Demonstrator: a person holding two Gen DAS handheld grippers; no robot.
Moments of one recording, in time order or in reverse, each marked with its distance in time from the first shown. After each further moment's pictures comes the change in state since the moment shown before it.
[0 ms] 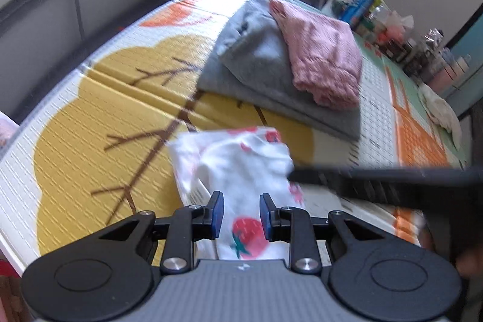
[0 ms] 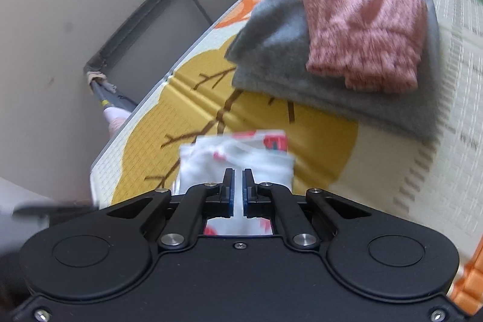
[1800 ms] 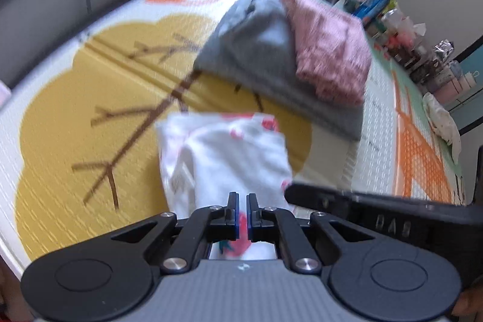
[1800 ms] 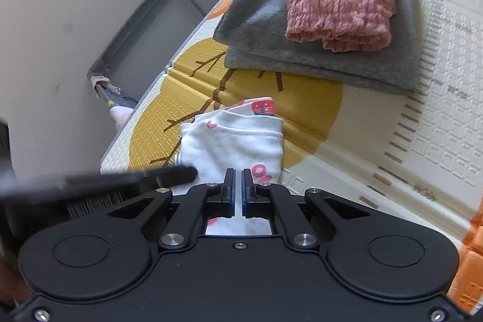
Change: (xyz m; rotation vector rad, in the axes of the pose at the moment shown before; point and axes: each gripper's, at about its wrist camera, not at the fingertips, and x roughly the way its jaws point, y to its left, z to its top) left arm 0.018 -0.005 -0.007 -0.102 0.057 -0.014; right arm -0.006 -0.015 -0.025 0.085 0.009 0.036
